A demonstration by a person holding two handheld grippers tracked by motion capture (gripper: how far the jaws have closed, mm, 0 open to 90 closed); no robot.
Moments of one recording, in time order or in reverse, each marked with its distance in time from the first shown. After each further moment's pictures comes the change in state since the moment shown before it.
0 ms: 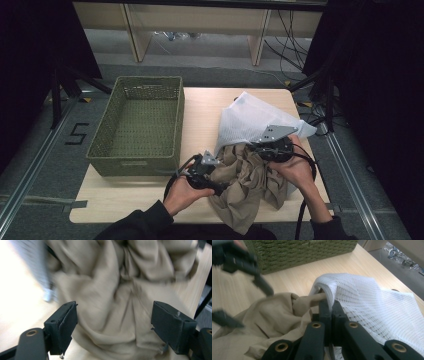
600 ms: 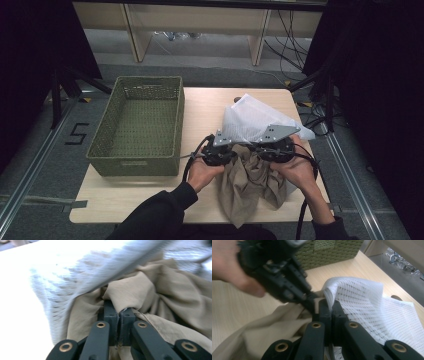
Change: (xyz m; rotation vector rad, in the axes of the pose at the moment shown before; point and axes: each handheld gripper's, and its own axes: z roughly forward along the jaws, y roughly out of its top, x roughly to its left) left arm 0.032 0.059 0.034 -0.224 0.090 0.000; right arm 0.004 0.007 -0.009 -0.028 0.014 -0.015
